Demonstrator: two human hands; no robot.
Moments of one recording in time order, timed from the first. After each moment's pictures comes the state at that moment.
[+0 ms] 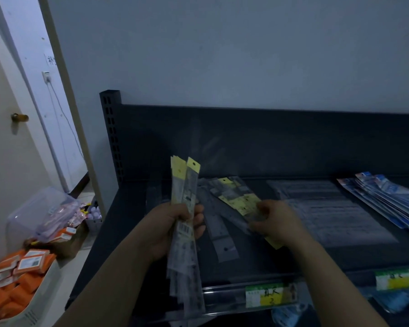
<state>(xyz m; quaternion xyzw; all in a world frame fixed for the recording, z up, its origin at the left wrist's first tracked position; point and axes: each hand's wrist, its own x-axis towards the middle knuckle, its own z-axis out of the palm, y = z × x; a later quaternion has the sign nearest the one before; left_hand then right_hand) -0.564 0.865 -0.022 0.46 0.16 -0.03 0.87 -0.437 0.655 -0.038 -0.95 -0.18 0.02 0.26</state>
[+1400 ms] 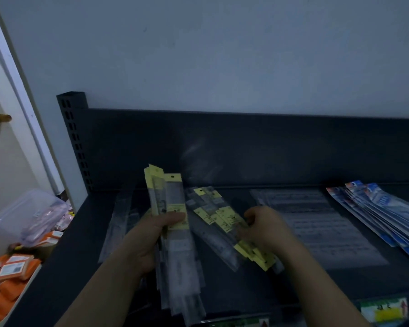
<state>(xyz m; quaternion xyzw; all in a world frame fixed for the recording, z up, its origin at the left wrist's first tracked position) -0.517 0.829 -0.022 0.50 0.24 0.05 0.83 -0.389 0.635 -0.037 -0.95 -0.19 0.07 0.25</state>
